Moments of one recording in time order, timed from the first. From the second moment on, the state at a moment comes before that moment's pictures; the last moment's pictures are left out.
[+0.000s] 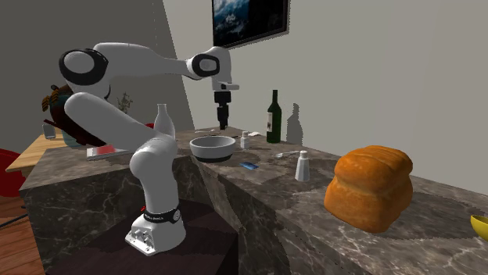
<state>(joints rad) 0.45 -0.90 0.57 -2.42 0.42 1.62 0.56</state>
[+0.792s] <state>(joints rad) 0.54 -1.00 0.68 -2.52 0.54 1.64 0.66</state>
